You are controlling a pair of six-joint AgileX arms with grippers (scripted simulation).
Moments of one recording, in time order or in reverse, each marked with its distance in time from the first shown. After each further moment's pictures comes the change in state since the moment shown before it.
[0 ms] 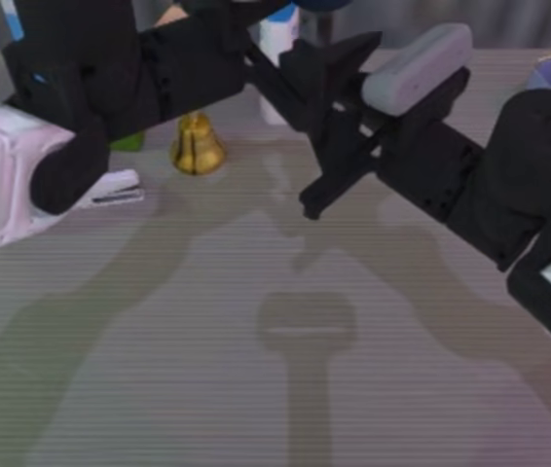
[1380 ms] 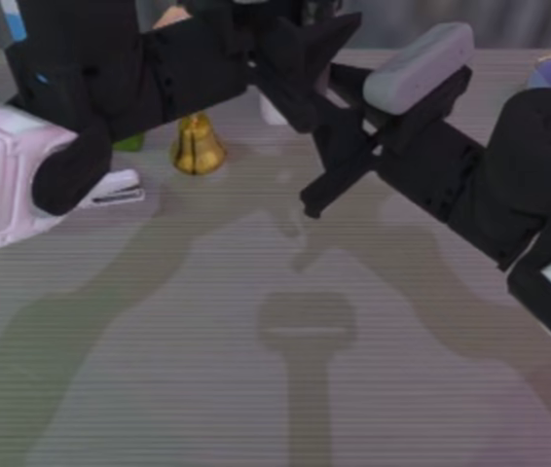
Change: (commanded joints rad) left arm 0.000 0.000 0.000 0.000 0.000 0.000; right arm 0.000 0.000 0.000 0.000 0.000 0.000
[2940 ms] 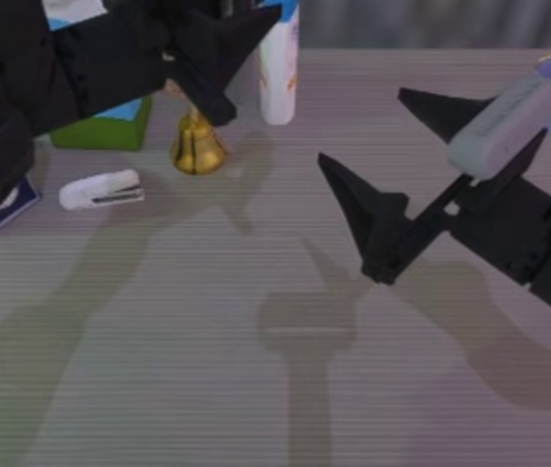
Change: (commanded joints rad) left arm 0.151 -0.076 -0.070 -0.009 0.132 0.007; right arm -0.033 -0.253 -0.246 -0.007 -0.044 0.002
